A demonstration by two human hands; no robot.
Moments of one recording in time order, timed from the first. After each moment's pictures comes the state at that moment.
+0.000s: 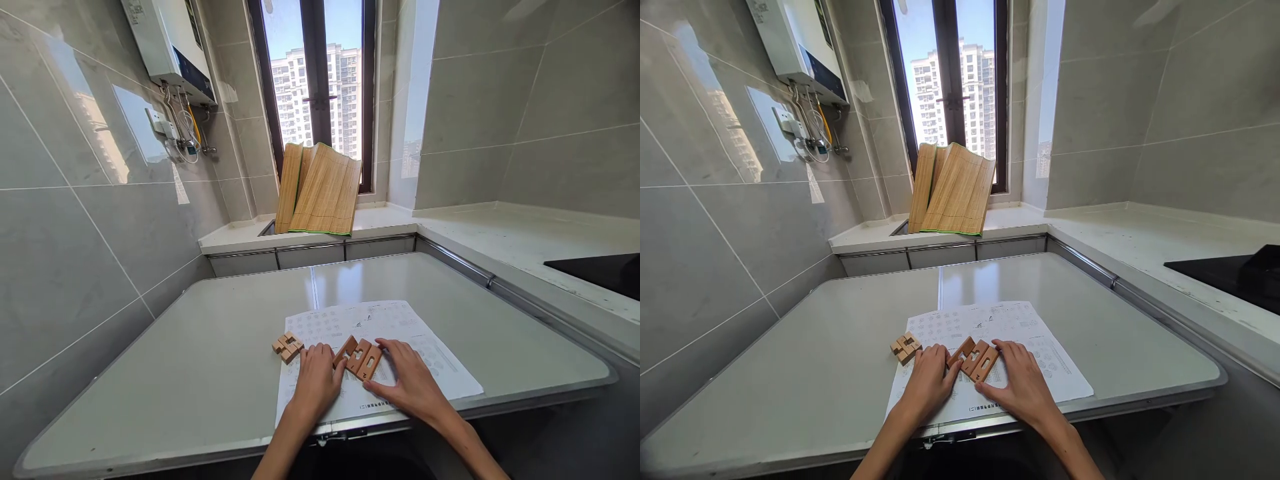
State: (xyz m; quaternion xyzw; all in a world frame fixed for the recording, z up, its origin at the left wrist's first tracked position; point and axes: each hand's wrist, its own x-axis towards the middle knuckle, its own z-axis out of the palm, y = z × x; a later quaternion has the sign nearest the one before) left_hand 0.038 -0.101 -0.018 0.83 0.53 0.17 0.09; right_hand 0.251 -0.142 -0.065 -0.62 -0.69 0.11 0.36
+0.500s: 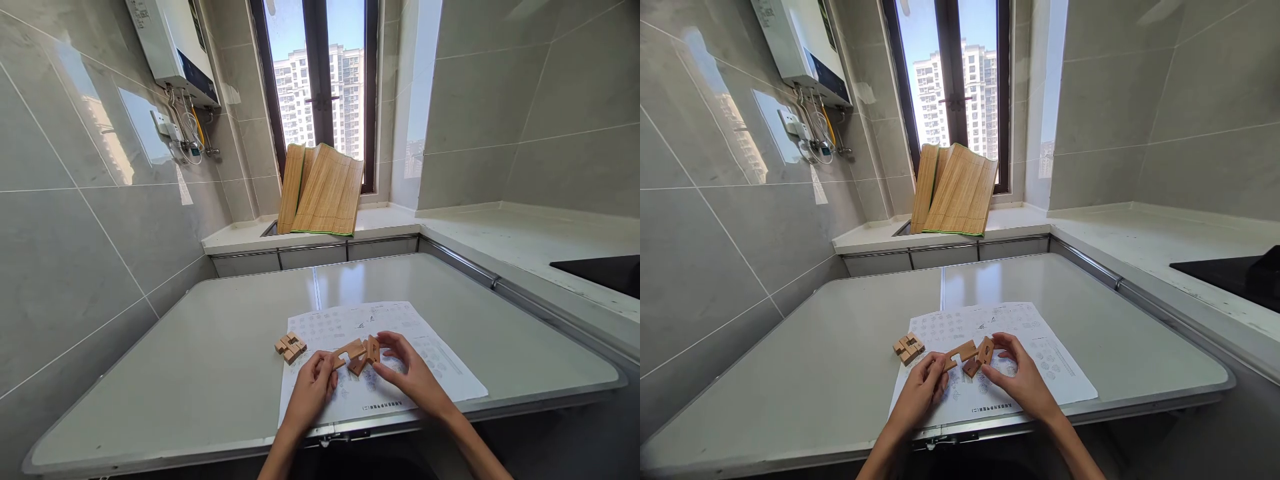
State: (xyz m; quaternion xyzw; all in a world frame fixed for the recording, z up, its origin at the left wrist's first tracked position) left_hand 0.018 -0.117 -0.020 0.60 0.43 0.40 0.55; right_hand 0.247 -0.138 -0.052 -0.49 -0.57 0.37 0.55
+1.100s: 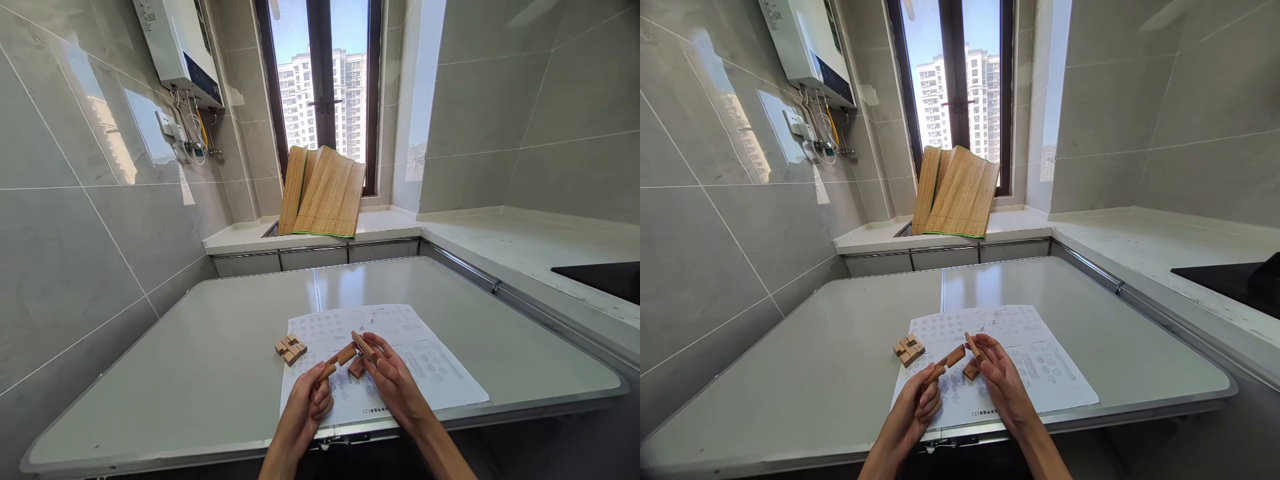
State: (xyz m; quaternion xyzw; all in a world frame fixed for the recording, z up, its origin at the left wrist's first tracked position) left_hand 0.010 -0.125 -0.031 0.35 0.33 0.44 0.76; right_hand 0.202 -0.143 -0.039 -0.28 -0.40 0.58 0.66
